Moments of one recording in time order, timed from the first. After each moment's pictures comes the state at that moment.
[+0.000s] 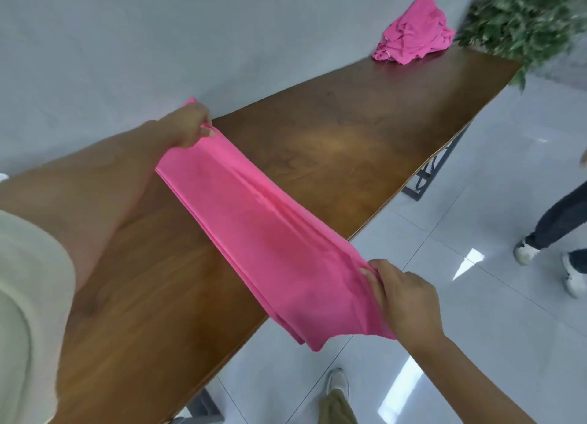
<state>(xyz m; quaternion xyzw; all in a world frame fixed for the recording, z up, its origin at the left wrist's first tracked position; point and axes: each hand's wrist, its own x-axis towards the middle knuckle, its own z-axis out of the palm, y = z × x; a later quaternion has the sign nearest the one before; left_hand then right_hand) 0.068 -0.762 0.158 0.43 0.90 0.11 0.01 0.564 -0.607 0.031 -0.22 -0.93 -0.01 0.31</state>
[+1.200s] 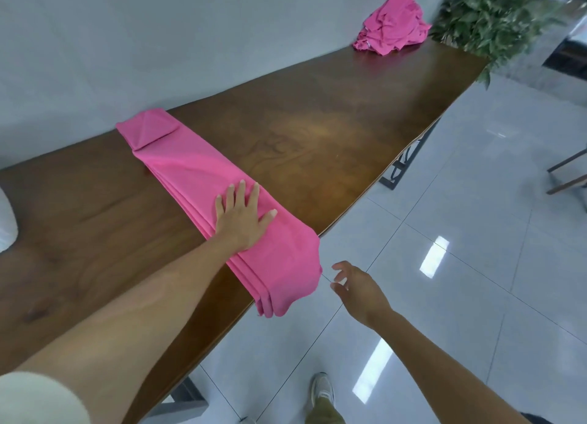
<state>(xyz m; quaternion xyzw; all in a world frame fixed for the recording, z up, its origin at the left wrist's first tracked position) 0.285 -0.760 0.003 0.37 0.92 0.08 0.09 0.557 -0.630 -0.023 -0.34 -0.89 0.30 -0.04</state>
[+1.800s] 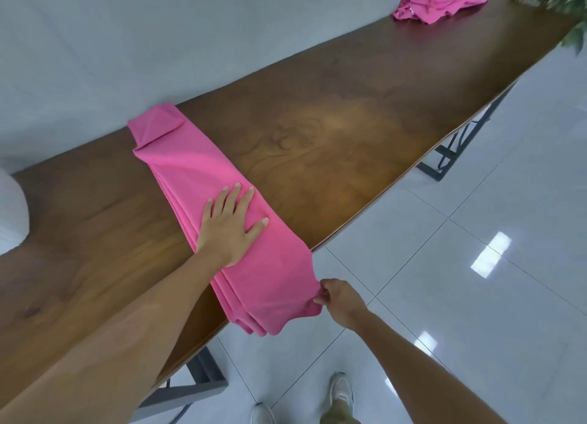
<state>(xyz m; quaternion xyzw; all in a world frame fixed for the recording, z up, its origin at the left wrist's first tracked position) 0.292 -0.761 -0.004 0.35 0.94 0.04 0.03 0.511 -0.584 -0.110 -0.25 -0.88 0.37 -0.16</state>
